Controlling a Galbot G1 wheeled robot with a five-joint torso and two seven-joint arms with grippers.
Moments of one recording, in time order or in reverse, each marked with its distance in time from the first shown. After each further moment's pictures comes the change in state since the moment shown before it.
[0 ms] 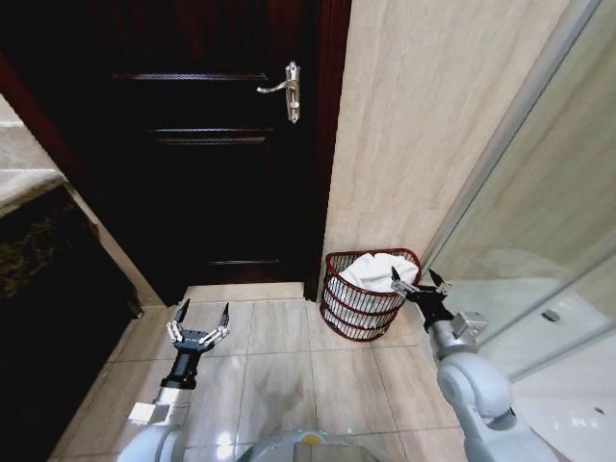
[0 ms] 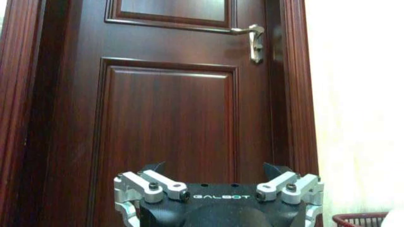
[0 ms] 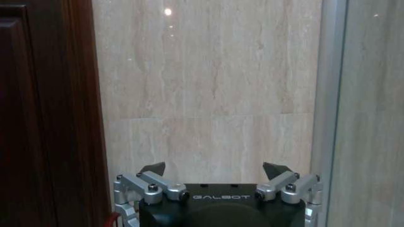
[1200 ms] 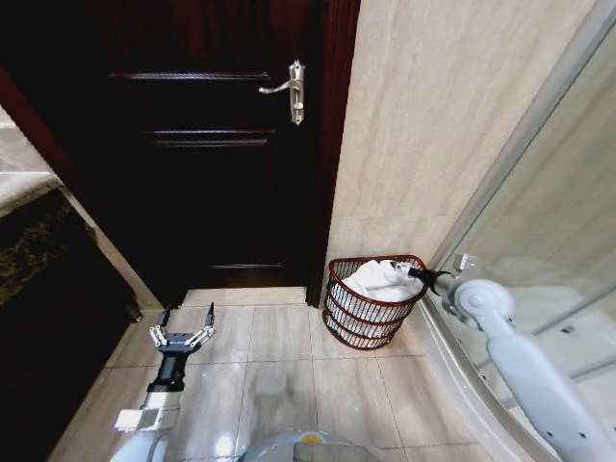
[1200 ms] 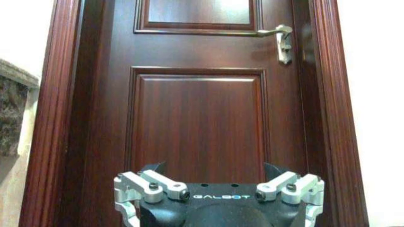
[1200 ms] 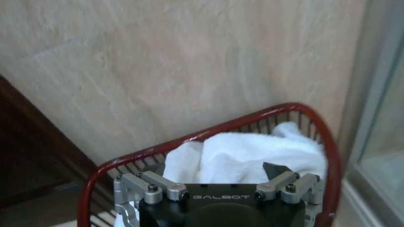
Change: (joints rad) left arm 0.010 -0.022 -0.042 0.004 -0.005 -0.042 -0.049; right arm 0.499 -0.343 -0.177 -0.435 0.882 -0.369 0.240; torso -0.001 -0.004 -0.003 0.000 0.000
